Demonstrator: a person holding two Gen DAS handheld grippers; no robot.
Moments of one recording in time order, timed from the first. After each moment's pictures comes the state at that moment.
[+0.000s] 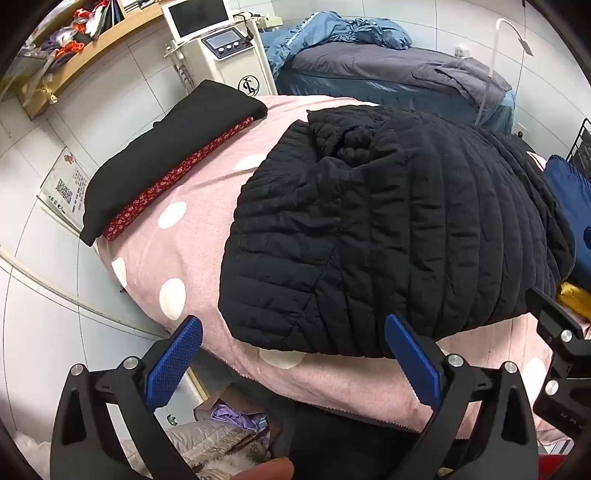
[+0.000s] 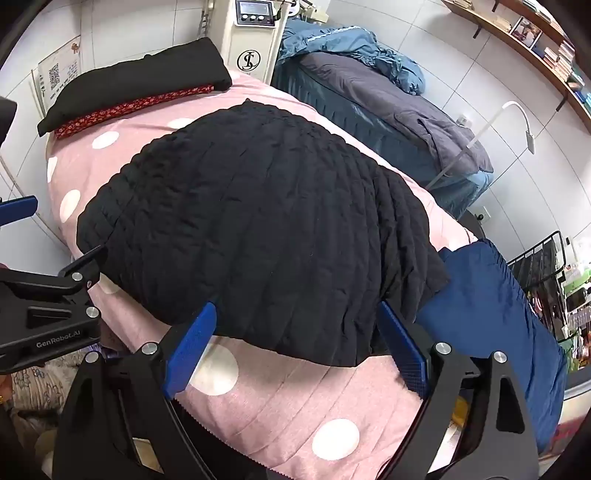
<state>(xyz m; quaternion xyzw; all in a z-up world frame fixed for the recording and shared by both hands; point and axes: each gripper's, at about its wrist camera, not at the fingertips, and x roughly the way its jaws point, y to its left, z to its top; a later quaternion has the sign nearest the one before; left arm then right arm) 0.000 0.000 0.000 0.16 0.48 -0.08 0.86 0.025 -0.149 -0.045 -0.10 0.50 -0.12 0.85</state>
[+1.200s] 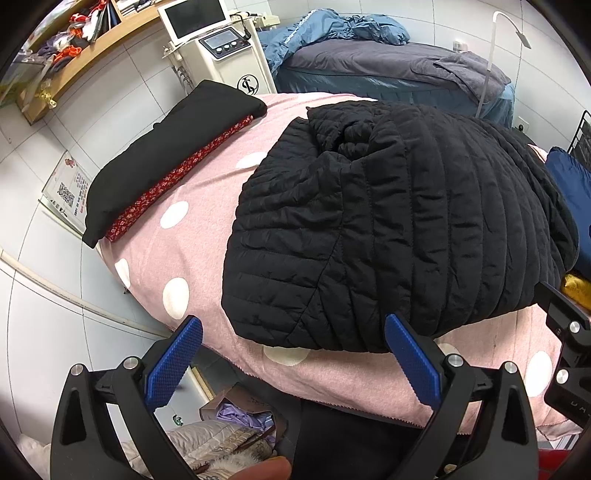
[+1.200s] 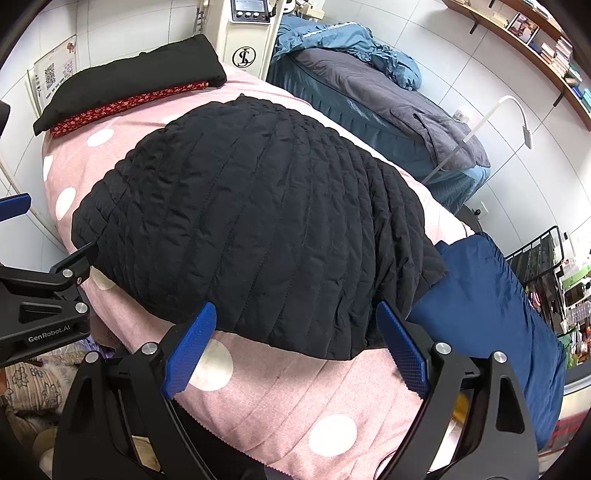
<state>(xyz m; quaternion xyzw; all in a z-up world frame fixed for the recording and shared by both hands) 0.000 0.005 -0.002 0.17 0.48 -0.08 0.85 0.020 -0.156 -0.051 -0.09 0.50 -0.12 0.85</state>
